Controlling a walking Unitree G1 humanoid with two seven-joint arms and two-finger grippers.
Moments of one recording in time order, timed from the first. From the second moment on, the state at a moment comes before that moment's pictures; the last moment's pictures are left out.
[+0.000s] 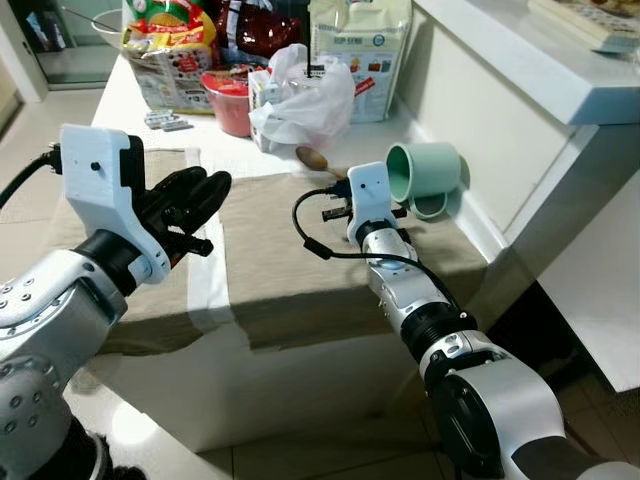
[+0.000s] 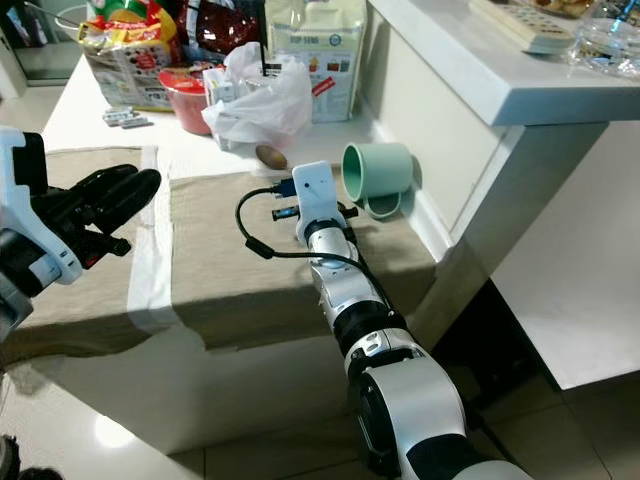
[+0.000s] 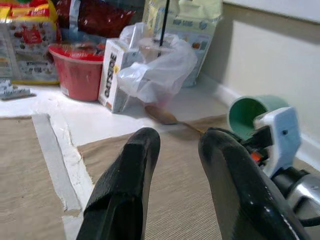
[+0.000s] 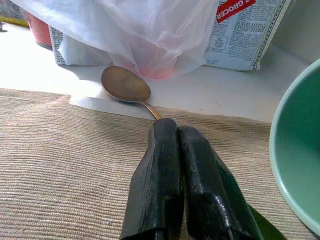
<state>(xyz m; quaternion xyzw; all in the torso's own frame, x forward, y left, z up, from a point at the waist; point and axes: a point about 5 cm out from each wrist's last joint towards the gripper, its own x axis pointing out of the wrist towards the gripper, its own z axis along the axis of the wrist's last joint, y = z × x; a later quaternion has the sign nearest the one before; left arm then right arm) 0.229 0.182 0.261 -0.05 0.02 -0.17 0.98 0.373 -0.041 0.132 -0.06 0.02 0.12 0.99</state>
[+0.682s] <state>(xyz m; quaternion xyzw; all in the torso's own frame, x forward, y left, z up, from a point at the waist) 0.243 0.176 0.256 -0.01 0.00 -0.18 0.98 0.406 -0.050 0.205 0.00 -0.03 0.08 1.00</state>
